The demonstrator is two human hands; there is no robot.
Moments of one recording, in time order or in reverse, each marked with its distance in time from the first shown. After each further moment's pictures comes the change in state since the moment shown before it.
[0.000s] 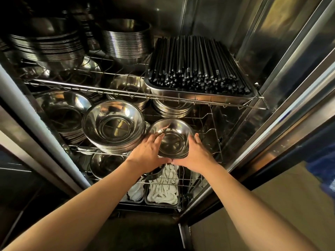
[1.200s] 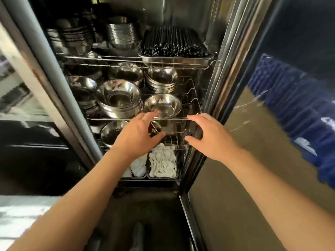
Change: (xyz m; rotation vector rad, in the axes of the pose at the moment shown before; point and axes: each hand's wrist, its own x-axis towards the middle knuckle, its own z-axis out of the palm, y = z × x) left_hand -0.212 0.086 -0.055 -0.132 0.374 0.095; right_hand -0.259 0.002 -0.048 -0.071 0.379 -0.368
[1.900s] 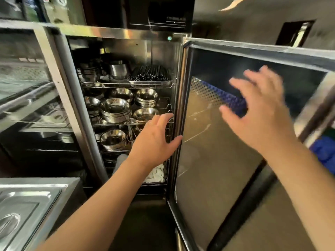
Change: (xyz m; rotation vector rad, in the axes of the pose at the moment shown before) left_hand -0.192 0.244 -0.065 -0.070 0.226 0.208; right_hand -0.273 -0.044 -0.244 -0.306 0.696 -0.086
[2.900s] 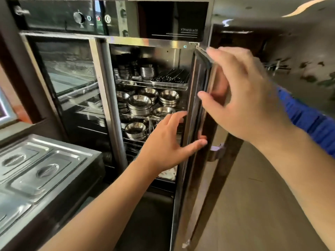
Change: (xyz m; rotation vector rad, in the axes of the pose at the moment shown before) left_hand -0.036 0.173 0.021 -0.044 0.149 -0.070; right_hand 0.008 0.057 -0.086 0.387 0.045 -0.398
